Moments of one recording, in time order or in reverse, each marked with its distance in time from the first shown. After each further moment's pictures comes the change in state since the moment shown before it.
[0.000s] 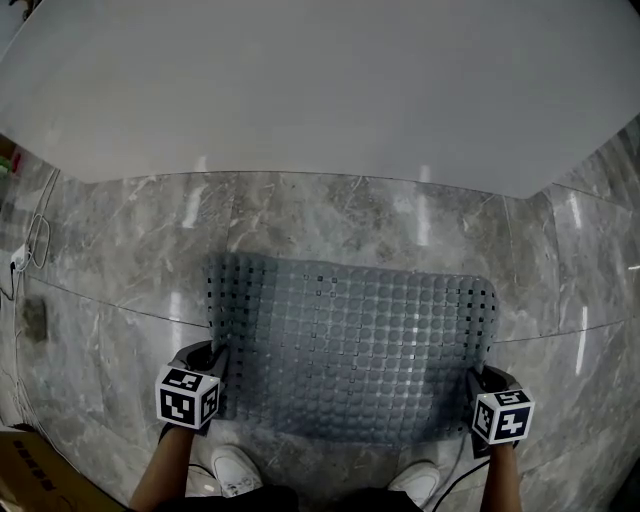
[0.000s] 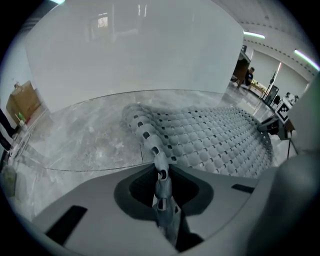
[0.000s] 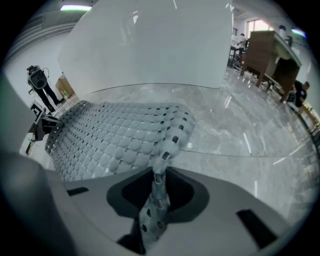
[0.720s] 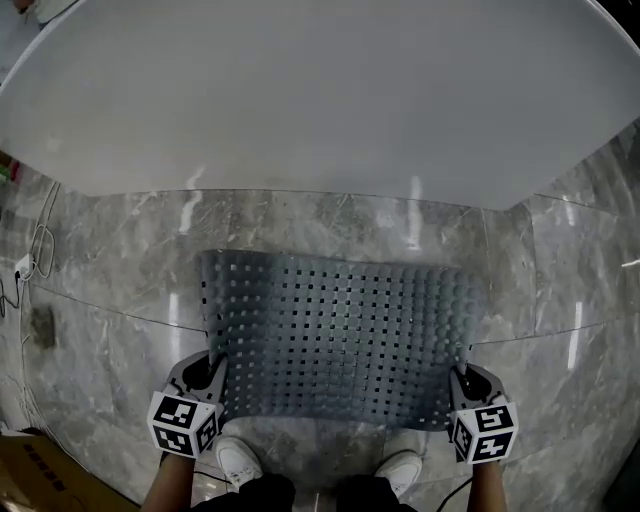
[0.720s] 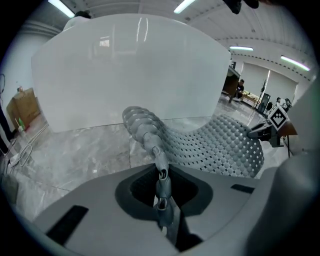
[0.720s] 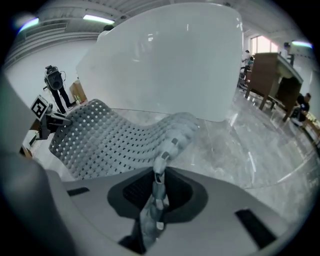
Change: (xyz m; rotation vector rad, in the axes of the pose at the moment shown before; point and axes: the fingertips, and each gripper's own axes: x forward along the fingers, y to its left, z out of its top) left arm -0.084 -0.042 0.075 0.013 -0.190 -0.028; right arm -0.079 0.033 0.072 -0.102 -0.173 0.026
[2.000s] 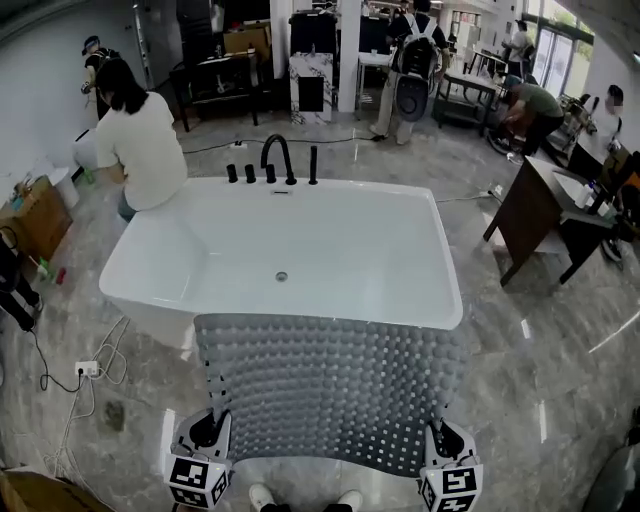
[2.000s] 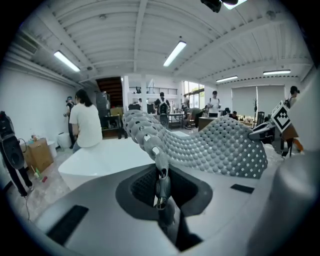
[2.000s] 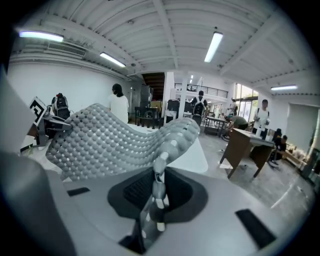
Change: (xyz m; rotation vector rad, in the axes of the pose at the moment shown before) left arm -0.505 -0.057 0.474 0.075 -0.423 0.066; right arm -0.569 0.027 0.423 -0.052 -0.432 -0.162
